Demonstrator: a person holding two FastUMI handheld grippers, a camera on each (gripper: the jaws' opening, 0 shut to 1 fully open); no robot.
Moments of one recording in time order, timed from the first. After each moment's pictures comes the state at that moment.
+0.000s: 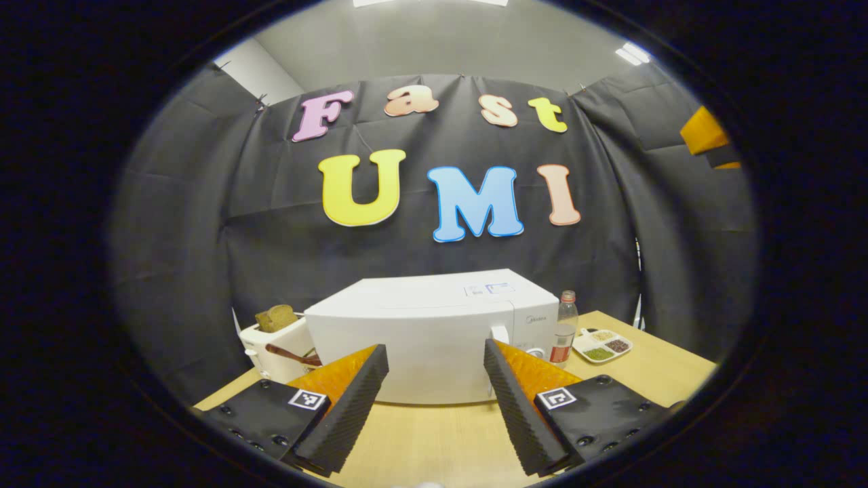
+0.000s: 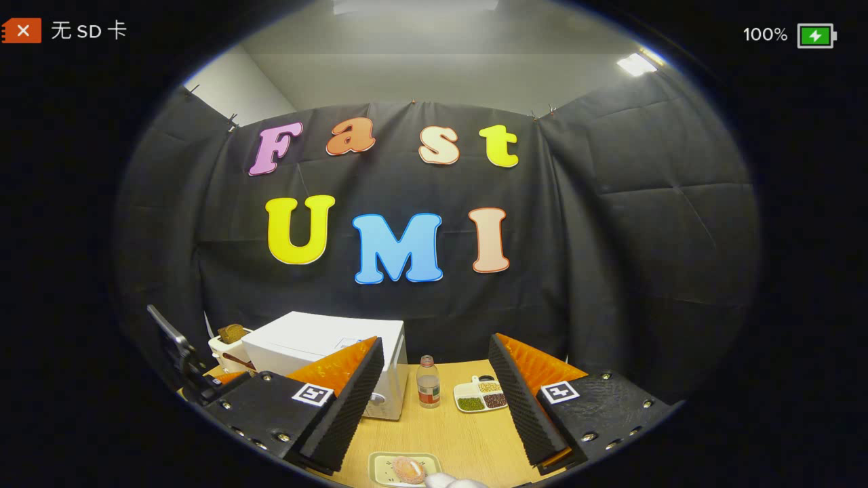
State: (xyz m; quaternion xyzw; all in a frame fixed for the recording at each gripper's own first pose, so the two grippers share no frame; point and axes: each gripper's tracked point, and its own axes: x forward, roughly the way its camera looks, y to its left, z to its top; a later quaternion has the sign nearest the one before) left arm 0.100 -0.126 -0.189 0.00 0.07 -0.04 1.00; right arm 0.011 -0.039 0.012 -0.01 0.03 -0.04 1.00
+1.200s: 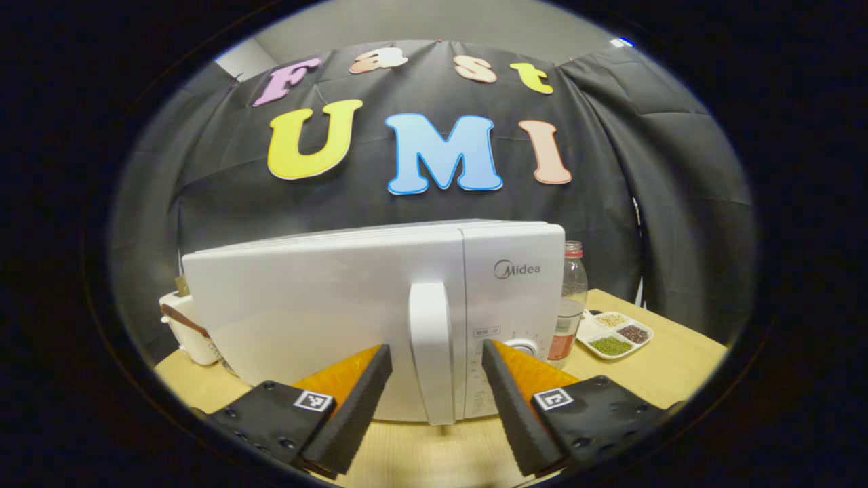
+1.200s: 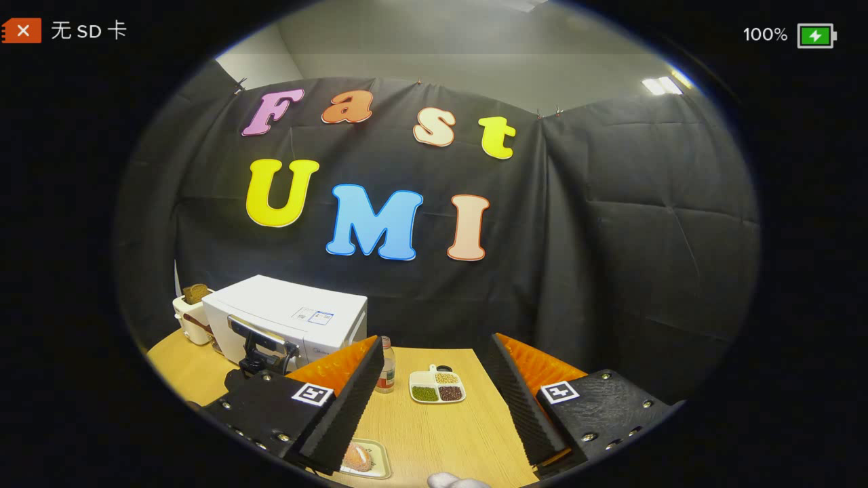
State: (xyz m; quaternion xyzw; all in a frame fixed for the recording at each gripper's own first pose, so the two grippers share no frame) left arm 0.235 -0.236 -0.299 -0.01 0.10 -0.08 0.99; right arm 0.016 -0.084 -0.010 -0.08 0.07 -0.08 0.99
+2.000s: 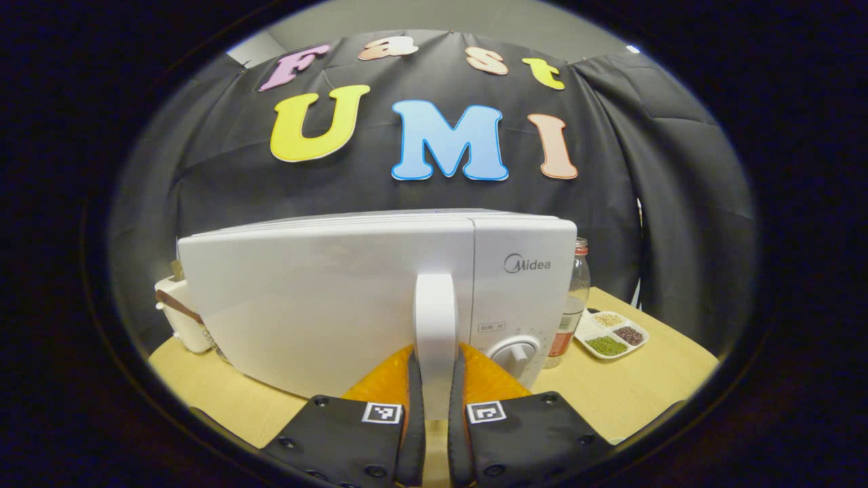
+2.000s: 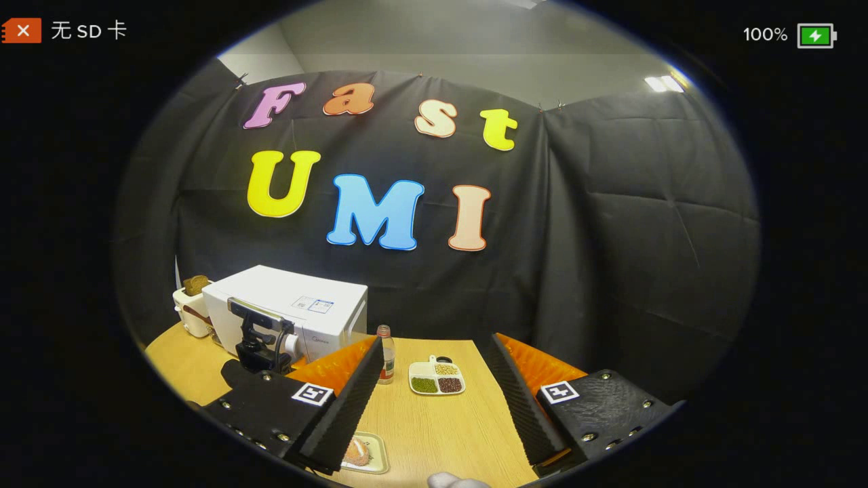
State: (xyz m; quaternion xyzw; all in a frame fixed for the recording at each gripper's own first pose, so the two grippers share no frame) left arm 0.234 -0.232 -0.307 -0.04 0.13 -0.08 0.99; right arm 0.011 -0.088 -0.026 -0.08 0.09 -0.08 0.99
